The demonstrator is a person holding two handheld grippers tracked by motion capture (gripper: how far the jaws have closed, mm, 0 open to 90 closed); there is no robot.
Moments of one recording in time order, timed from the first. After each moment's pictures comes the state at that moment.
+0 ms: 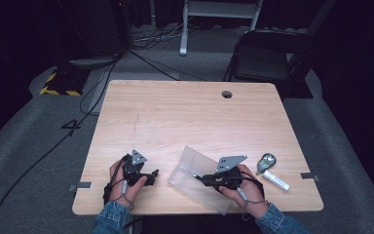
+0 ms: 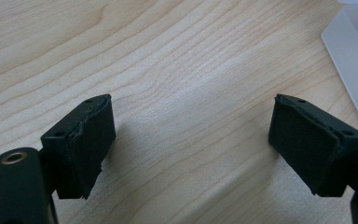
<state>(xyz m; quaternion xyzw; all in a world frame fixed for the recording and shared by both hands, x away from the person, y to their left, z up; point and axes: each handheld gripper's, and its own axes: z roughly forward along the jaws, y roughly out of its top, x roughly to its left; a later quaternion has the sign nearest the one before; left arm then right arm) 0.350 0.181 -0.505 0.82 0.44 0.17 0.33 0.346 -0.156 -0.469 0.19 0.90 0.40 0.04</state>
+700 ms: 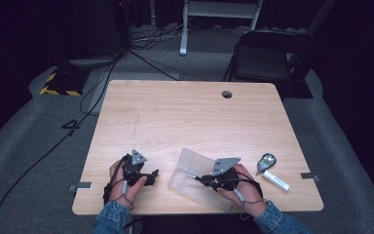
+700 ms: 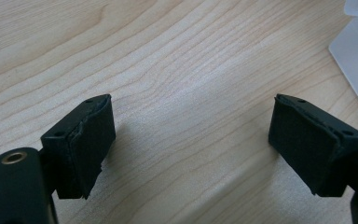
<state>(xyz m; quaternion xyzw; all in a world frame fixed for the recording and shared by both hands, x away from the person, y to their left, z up) 0.350 0.181 -0.505 0.82 0.44 0.17 0.33 0.347 -0.147 -0.472 0.15 0.92 0.36 0.07</state>
